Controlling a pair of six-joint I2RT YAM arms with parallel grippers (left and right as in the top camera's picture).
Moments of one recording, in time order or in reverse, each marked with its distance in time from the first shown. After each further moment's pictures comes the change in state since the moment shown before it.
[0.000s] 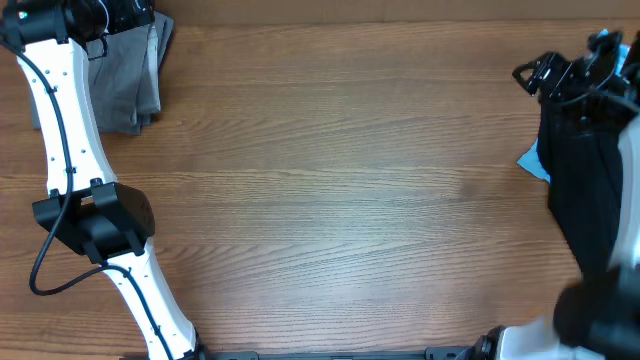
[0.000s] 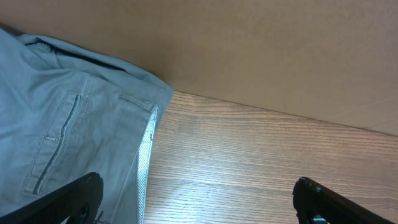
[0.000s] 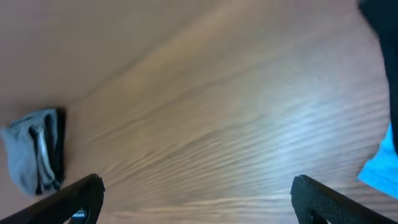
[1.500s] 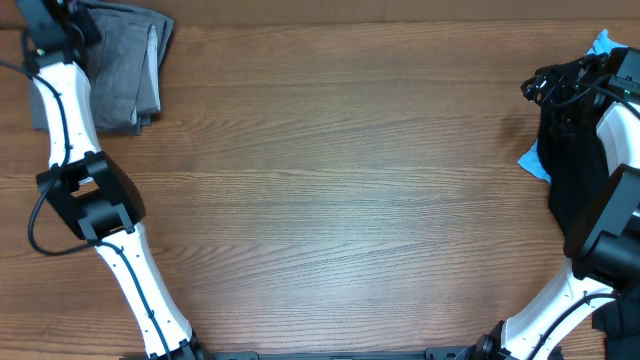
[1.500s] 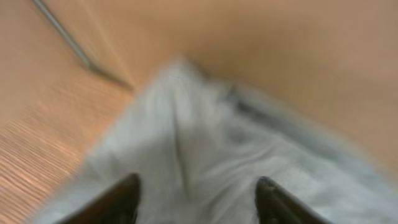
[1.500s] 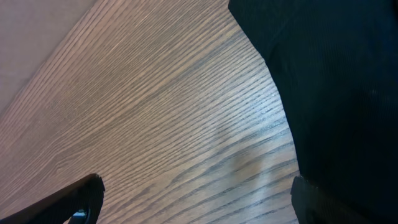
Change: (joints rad) left arm 0.108 0.293 -0.009 0.545 -0.353 0.035; right arm -0.081 0.423 -0.005 0.339 0.170 0.044
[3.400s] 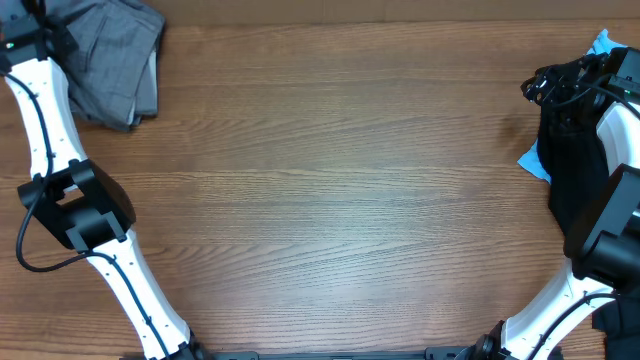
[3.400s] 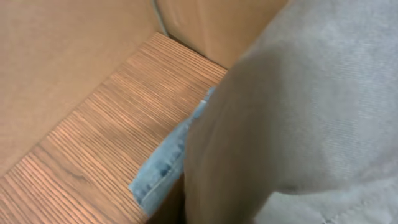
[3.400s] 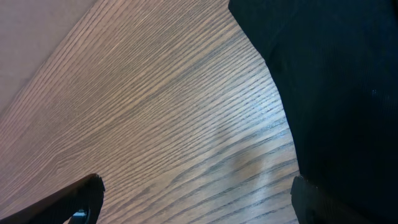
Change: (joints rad) left arm 0.058 -0.083 -0.035 -0.214 -0.169 -0.069; right arm 0.000 0.000 0.000 0.000 0.000 0.000
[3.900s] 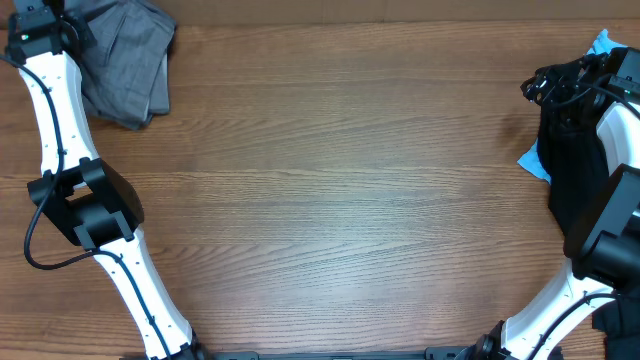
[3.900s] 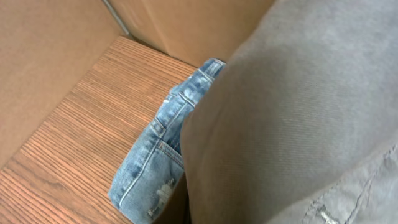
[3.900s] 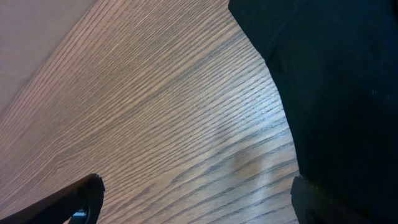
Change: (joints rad) left arm -0.063 -0.025 0.000 -0.042 0.037 0.063; right arm 0.000 0.000 0.000 0.000 0.001 0.000
